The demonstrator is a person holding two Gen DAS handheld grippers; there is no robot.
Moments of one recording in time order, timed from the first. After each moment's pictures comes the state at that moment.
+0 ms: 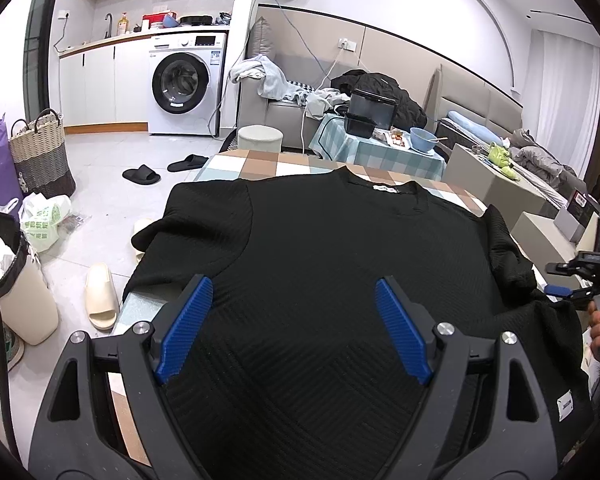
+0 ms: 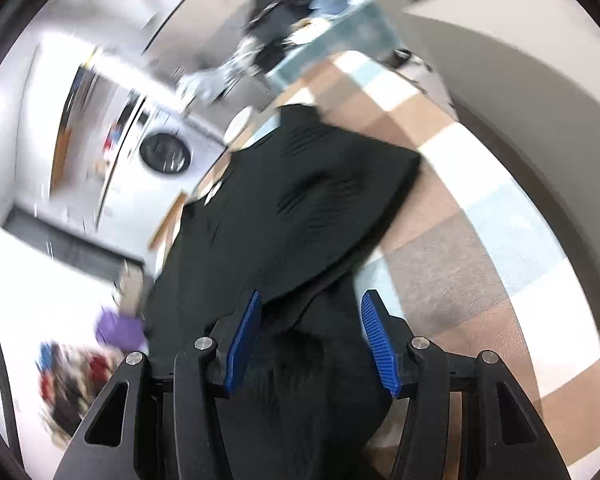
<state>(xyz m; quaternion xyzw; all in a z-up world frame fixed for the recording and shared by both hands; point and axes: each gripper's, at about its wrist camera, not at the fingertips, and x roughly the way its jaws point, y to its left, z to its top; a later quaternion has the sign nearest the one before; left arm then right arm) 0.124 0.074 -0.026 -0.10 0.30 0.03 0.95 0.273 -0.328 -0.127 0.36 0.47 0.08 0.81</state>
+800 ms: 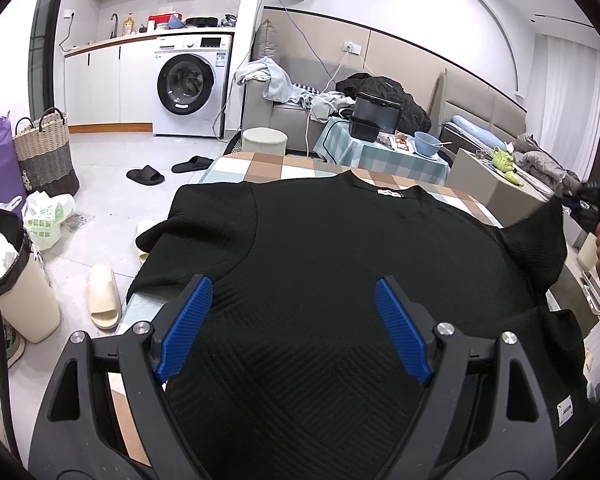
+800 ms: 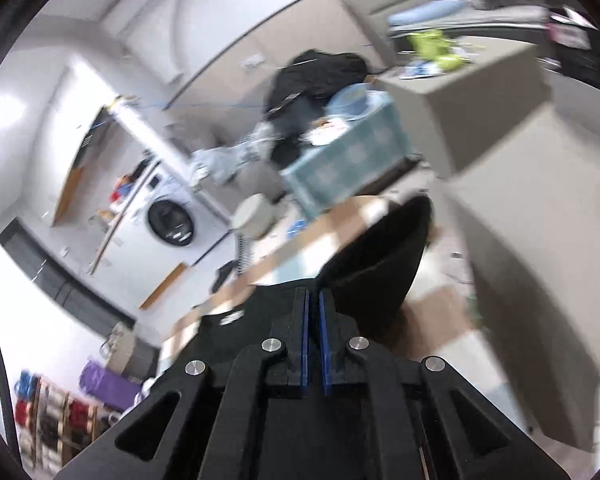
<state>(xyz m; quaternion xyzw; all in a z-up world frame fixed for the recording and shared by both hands) 0.122 0.075 -0.023 -0.10 0.30 0.04 0.95 0.320 -0.332 -0.016 0.30 0.33 0.10 0.89</state>
